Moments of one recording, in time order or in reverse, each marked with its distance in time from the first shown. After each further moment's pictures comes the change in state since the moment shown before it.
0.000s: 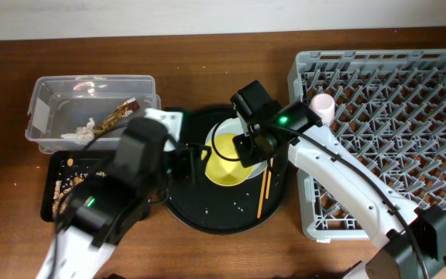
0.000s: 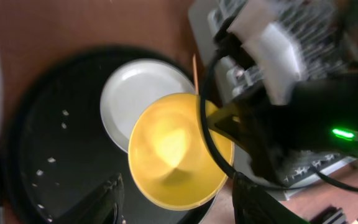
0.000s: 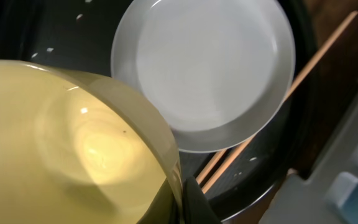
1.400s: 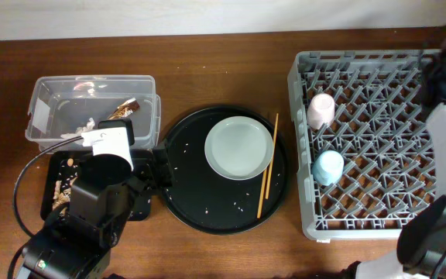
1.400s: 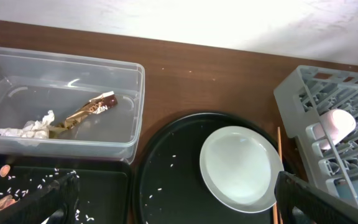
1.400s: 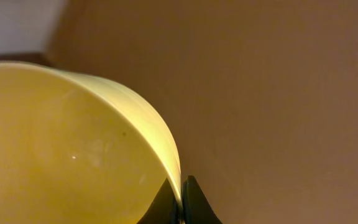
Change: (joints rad) left arm 0.001 -0.210 0.001 -0.069 -0.452 0.019; right arm -0.962 0.048 -0.007 0.982 0.867 -0.708
